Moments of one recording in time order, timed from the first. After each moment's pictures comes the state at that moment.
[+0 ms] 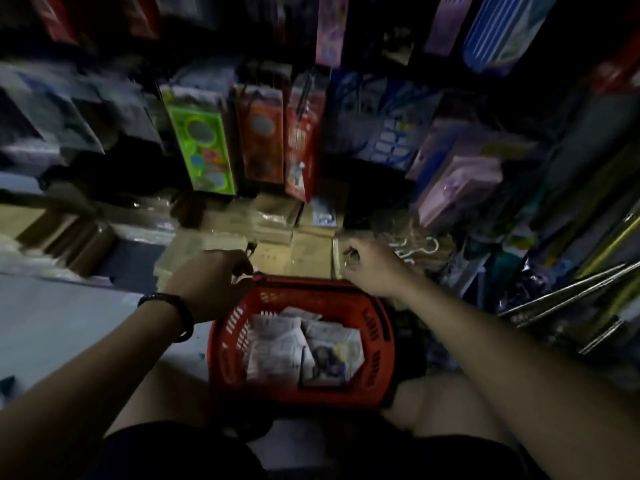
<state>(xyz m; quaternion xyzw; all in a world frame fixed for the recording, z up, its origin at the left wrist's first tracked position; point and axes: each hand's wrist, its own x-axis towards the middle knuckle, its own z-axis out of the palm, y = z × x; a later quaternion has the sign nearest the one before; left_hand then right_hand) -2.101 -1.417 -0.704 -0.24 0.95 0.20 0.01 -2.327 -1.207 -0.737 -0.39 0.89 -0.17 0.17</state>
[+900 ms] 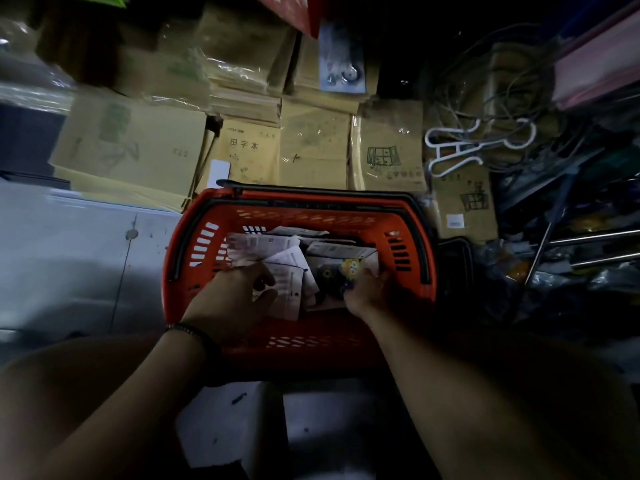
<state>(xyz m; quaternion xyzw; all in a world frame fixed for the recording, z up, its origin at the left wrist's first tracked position) -2.160 -1.420 -0.979 -0.25 0.88 0.36 0.21 -2.311 -1.197 -1.121 -0.02 0.93 0.00 0.37</state>
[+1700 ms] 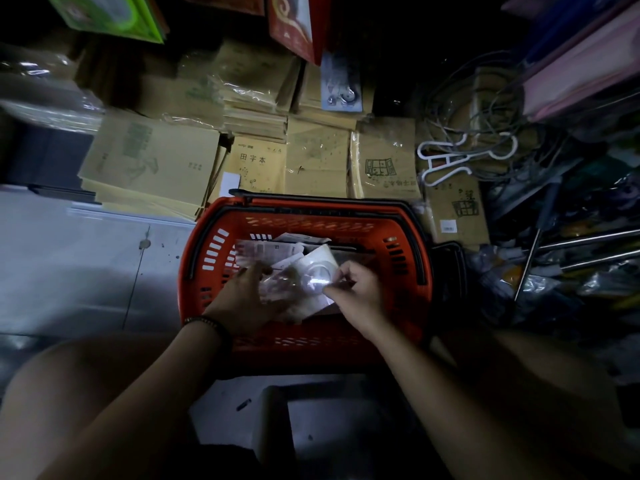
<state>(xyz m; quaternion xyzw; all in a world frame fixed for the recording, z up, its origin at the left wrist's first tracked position) -2.148 -1.414 -0.978 -0.30 0.82 0.43 0.23 -2.272 -1.215 -1.023 -0.06 0.81 -0.50 0.31</state>
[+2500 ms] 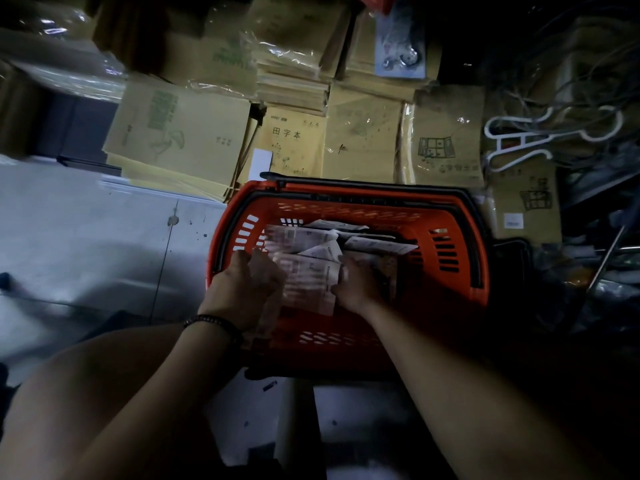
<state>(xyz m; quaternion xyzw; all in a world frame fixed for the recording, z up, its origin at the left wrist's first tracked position) -2.138 -1.449 -0.973 -0.49 0.72 0.41 0.28 -2.271 -1.266 -1.139 -0.12 0.85 -0.20 0.47</state>
